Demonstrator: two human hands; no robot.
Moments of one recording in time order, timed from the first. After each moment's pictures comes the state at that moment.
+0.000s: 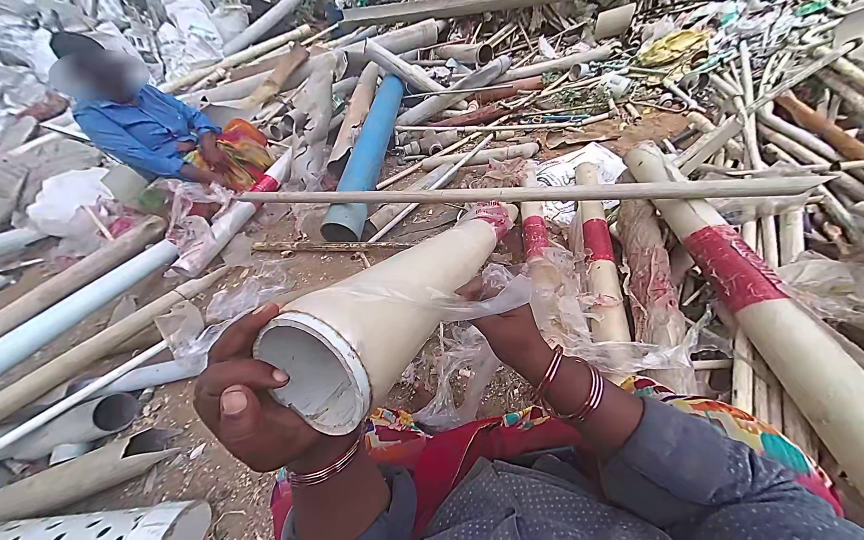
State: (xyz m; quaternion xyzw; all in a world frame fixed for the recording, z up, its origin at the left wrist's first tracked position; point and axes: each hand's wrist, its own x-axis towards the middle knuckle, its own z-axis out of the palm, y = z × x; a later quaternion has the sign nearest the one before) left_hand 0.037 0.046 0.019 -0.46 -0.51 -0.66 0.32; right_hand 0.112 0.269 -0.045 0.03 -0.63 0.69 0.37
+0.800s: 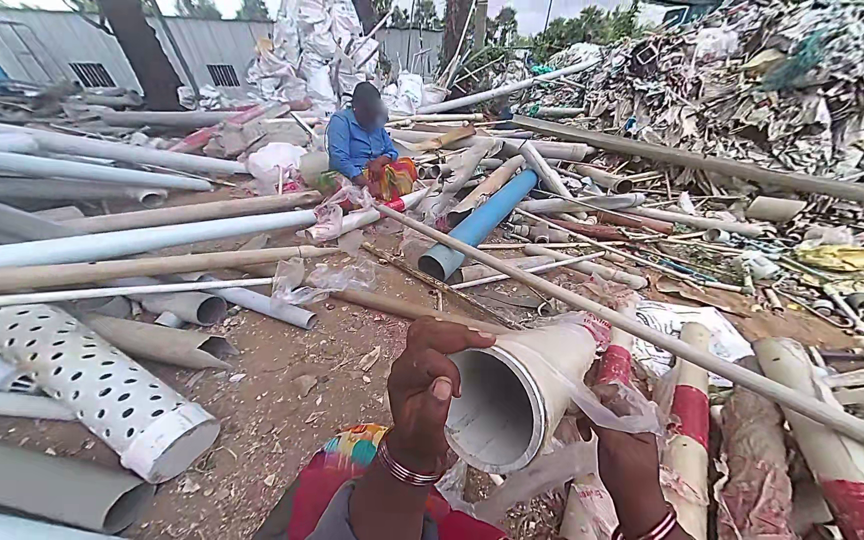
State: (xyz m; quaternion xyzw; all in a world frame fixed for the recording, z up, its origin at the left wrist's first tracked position) left_hand 0.048 0.065 0.024 -0.45 -0.50 -0.64 0.37; right_hand 0.114 0.270 -0.039 0.08 -0.60 0.70 0.37
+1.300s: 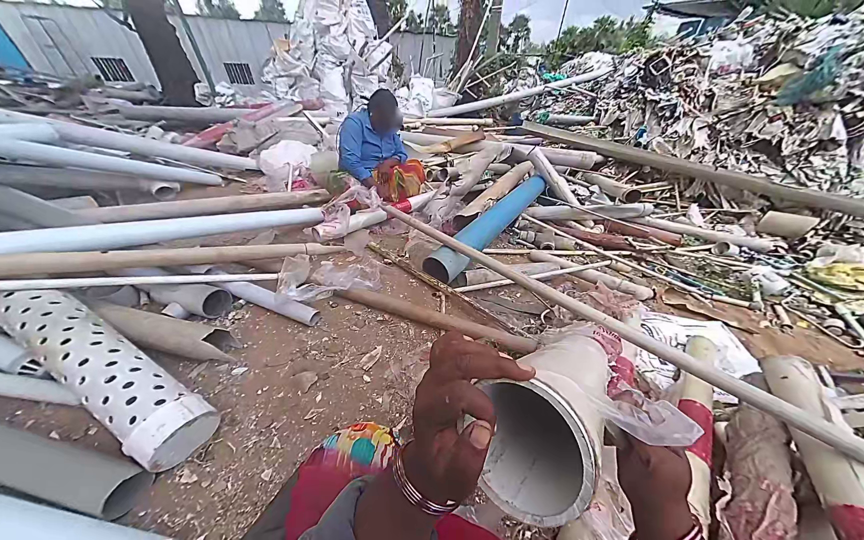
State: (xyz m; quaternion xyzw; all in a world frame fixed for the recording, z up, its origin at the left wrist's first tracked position) left_hand 0.067 0.077 0.023 -0.48 -0.51 -0.60 0.39; right_hand 0.125 0.274 -0.022 0.04 -0.57 0.71 0.40
